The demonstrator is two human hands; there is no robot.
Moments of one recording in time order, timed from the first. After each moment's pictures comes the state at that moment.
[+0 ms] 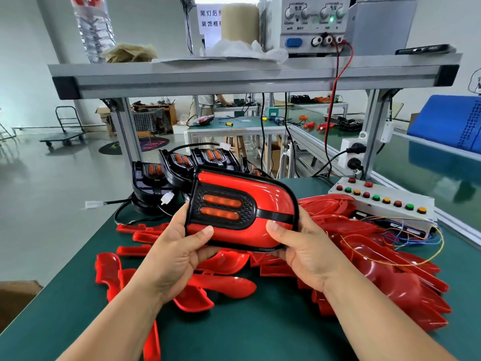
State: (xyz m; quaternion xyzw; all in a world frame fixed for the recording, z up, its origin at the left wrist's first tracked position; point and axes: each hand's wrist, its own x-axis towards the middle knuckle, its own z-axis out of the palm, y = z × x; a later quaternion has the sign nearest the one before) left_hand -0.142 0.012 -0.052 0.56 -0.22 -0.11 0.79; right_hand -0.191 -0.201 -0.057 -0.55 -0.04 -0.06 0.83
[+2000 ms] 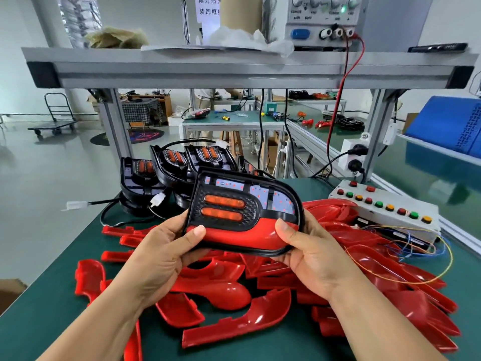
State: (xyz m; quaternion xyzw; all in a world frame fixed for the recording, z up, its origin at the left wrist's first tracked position) left_hand -0.116 0.017 -0.054 0.58 -0.22 -0.12 0.77; right_hand -0.184 -0.211 -0.049 -0.56 -0.01 -0.06 0.83
